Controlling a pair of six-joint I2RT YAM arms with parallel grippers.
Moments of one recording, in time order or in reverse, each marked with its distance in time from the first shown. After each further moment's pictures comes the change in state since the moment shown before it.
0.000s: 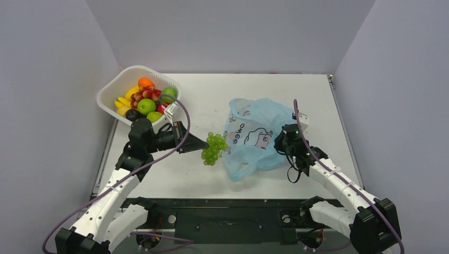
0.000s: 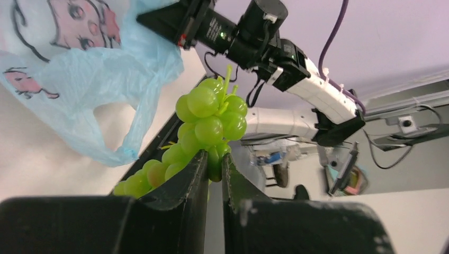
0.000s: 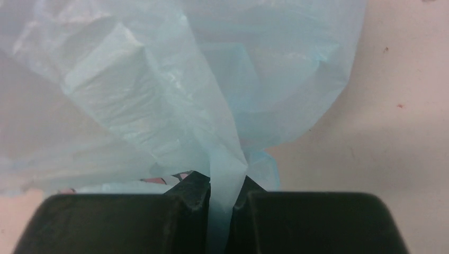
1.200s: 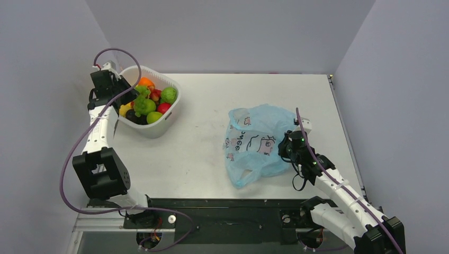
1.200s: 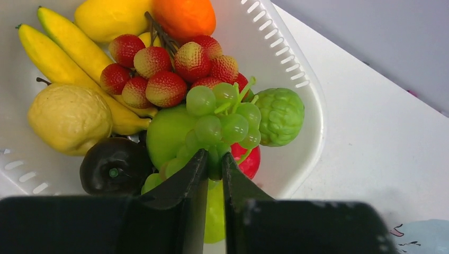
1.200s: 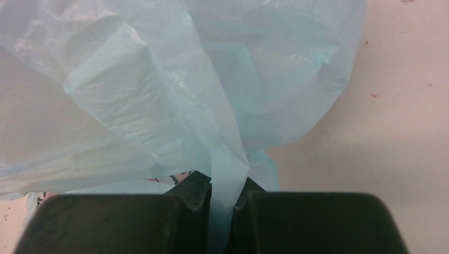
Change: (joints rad) left arm 0.624 0.723 0.725 -0.429 -0.660 0.642; right arm -0.012 -0.150 -0.068 -0.080 -0.031 -0.106
